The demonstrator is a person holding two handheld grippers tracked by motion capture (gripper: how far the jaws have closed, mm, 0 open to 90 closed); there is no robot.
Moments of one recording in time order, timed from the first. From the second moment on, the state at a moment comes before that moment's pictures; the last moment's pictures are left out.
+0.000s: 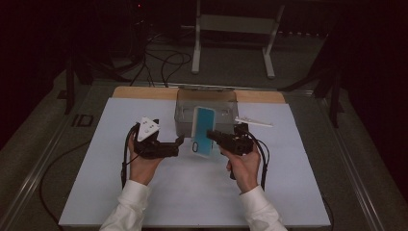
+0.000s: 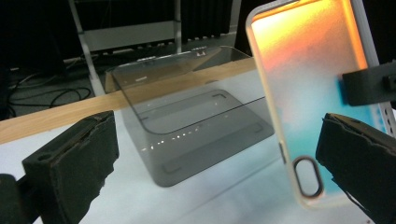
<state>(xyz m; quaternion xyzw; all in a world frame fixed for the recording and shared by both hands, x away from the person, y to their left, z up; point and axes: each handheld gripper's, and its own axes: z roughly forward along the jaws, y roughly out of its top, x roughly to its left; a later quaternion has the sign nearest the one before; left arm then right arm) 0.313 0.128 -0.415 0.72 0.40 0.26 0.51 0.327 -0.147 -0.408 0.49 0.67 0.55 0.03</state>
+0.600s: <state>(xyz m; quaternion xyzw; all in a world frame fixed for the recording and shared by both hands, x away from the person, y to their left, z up) 0.292 0.178 -0.438 0.72 0.40 0.26 0.51 0.328 -0.147 -0.406 0.49 0.68 0.55 0.03</state>
